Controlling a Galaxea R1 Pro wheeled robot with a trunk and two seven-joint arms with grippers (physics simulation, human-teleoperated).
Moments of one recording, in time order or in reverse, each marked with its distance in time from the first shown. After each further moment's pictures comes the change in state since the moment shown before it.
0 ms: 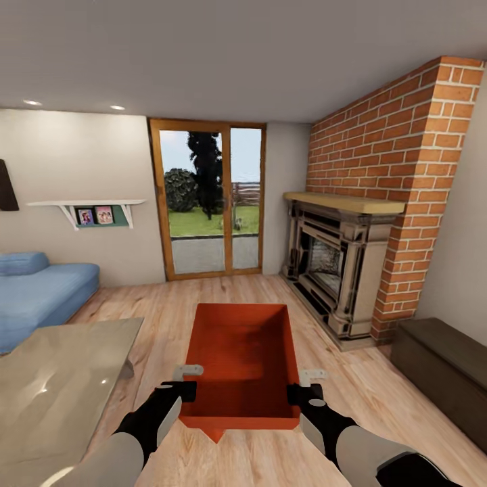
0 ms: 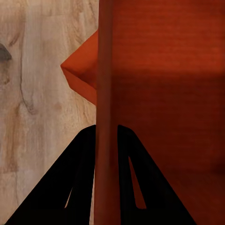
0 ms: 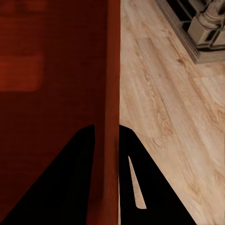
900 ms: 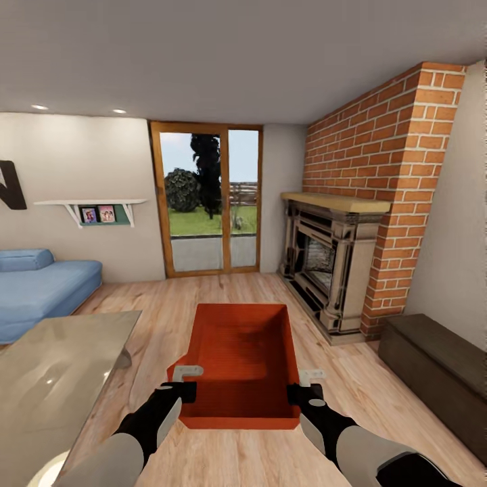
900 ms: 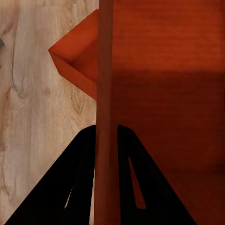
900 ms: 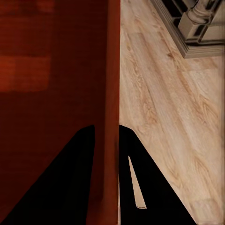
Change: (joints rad) left arm 0.000 0.000 -0.001 0.010 0.006 -0.012 0.000; right arm 0.000 -0.001 0.007 0.000 -0.001 0.000 -0.002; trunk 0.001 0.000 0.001
